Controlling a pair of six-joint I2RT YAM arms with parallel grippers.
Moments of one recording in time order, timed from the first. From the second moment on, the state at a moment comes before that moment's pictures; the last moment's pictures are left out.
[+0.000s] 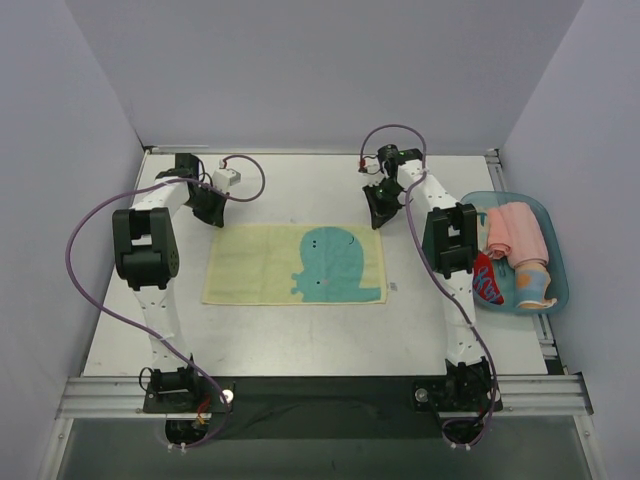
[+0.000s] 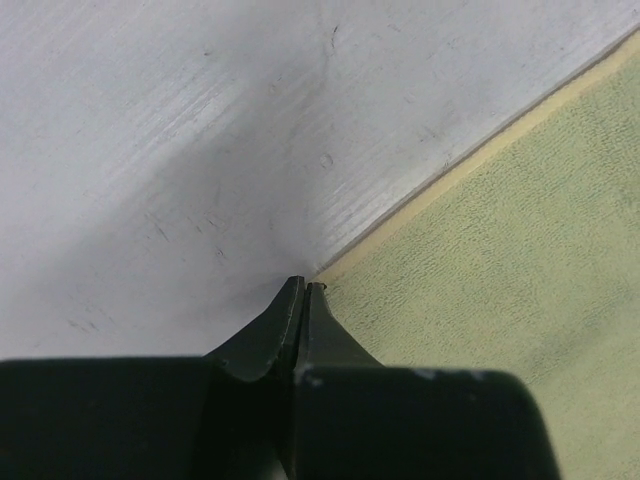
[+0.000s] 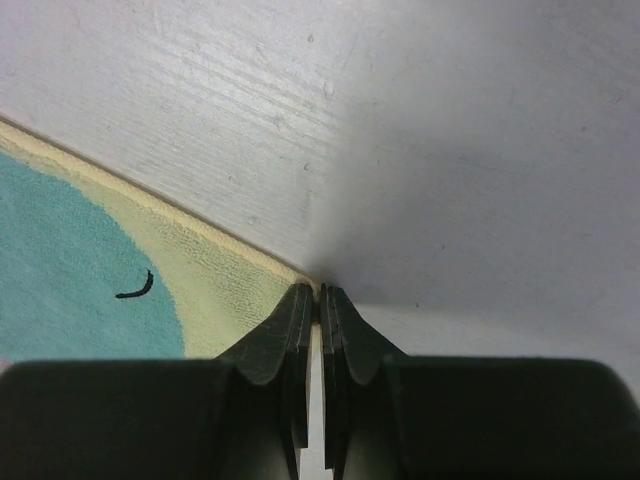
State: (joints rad) left arm 0.04 2.19 1.68 -0.69 0.37 0.59; right arm 0.25 2.48 2.20 -1.10 -0.22 -0.15
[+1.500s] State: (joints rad) left arm 0.06 1.82 1.25 -0.87 0.56 0.71; right arm 0.16 2.08 1.61 -1.05 -0.34 -0.29
